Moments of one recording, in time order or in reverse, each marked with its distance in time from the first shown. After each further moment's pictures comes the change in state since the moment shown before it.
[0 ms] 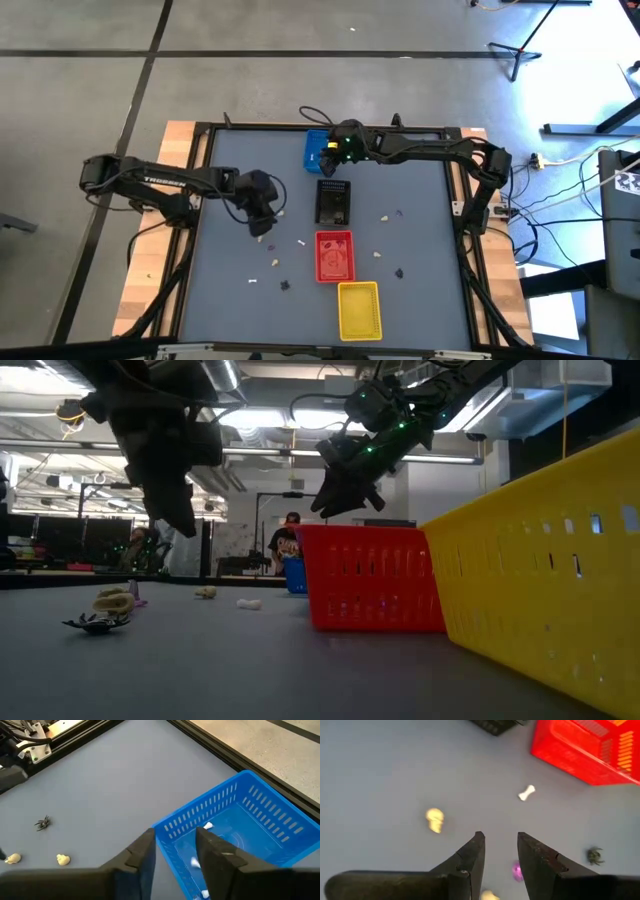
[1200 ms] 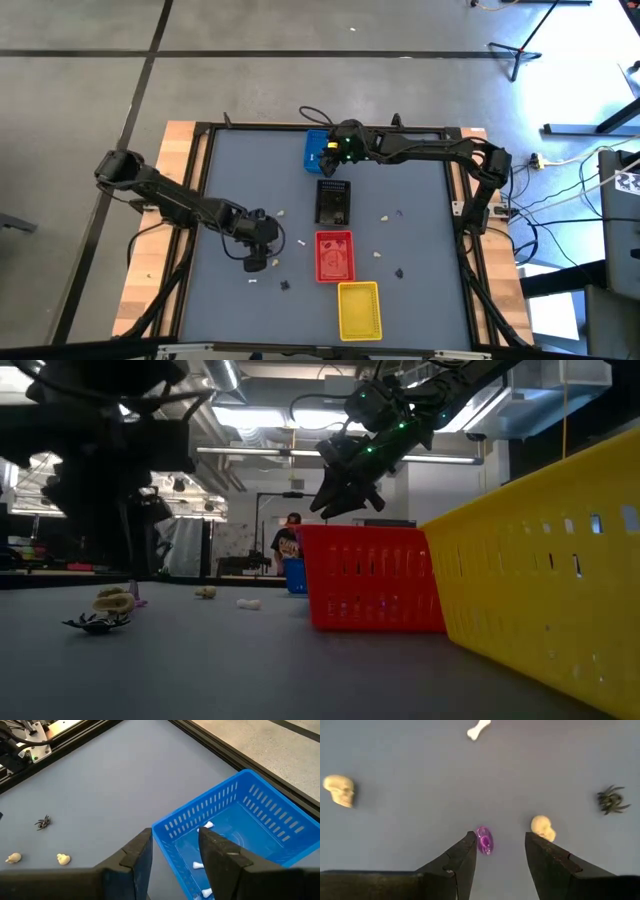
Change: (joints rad) left arm -0.396 0.173 -0.001 0.048 -0.247 -0.079; right arm 0.000 0.001 0.000 -0.002 -0.002 0.001
